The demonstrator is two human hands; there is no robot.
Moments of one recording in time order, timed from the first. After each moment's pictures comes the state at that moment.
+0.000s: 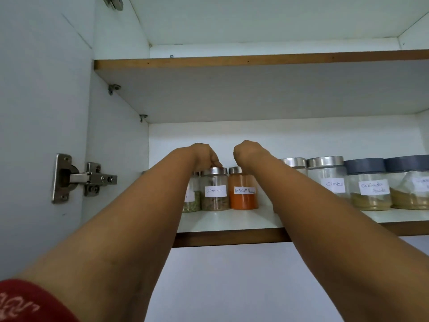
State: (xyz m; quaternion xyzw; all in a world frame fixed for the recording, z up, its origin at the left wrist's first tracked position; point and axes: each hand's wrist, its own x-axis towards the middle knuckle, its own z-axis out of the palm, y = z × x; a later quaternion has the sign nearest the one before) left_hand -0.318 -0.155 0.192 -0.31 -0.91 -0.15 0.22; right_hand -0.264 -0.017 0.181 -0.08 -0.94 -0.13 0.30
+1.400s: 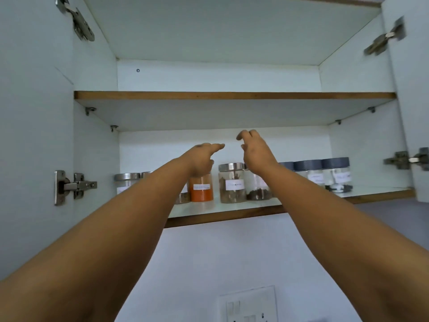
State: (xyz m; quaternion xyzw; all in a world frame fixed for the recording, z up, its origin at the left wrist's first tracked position) left_hand -0.179 -0.105 0.169 -0.42 -0.84 -0.14 0.32; right_hand -0.121 0.066 0.158 -0.01 -0.83 0.12 0.54
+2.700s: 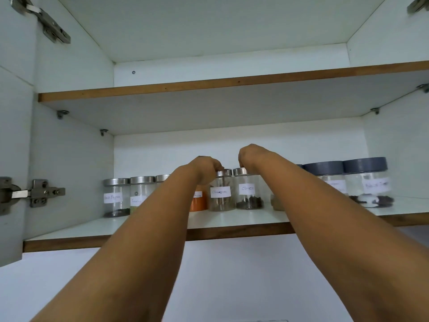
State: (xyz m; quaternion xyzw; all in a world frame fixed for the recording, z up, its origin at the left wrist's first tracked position) left_hand -0.219 -0.011 0.165 -0.28 -0.92 -0.11 0.25; right_hand -0.194 0.139 0.190 -0.10 -0.95 -0.13 0.26
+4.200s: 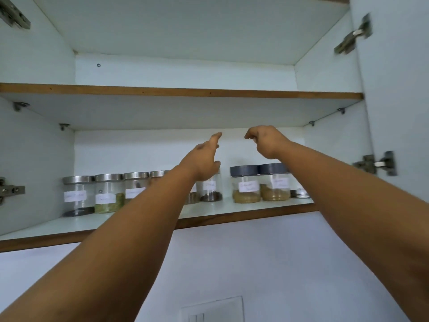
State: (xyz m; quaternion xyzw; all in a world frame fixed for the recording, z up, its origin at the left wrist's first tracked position) left_hand -0.151 0.021 0.161 -0.44 -0.80 -0.22 0.34; right_hand -0.078 0.219 0.197 -0.07 -0.89 0.05 0.44
